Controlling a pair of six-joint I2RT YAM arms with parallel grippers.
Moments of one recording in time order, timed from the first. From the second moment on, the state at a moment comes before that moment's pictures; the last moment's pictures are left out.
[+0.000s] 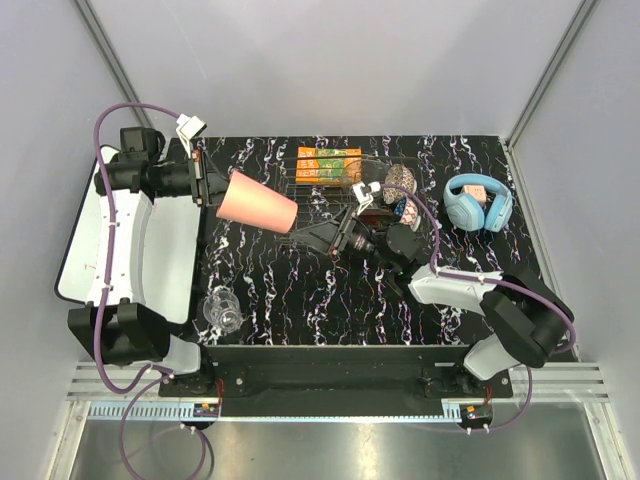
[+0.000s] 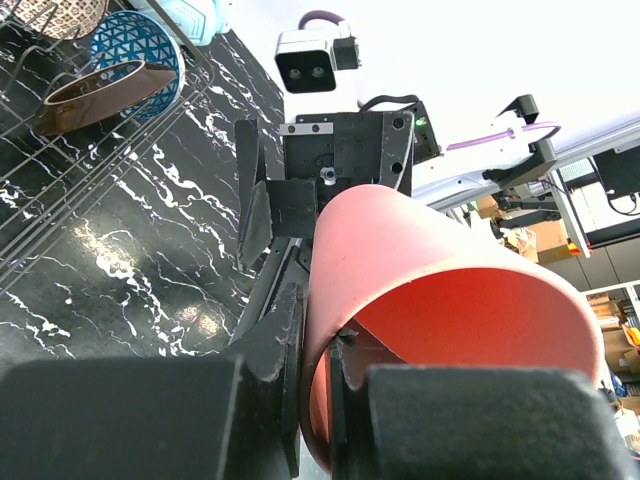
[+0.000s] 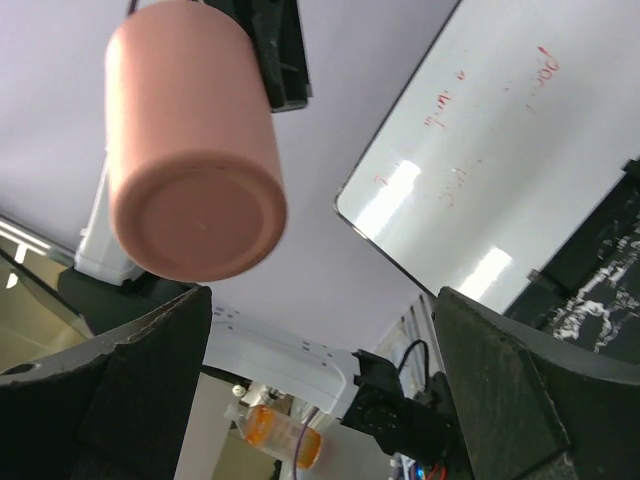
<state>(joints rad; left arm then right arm) 0.12 1.44 1.59 -1.10 1.44 0.08 0.80 1.51 0.70 1.14 -0.39 1.21</state>
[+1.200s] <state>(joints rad) 0.10 1.44 1.57 -1.10 1.44 0.09 0.81 1.73 0.99 1.33 -0.46 1.39</state>
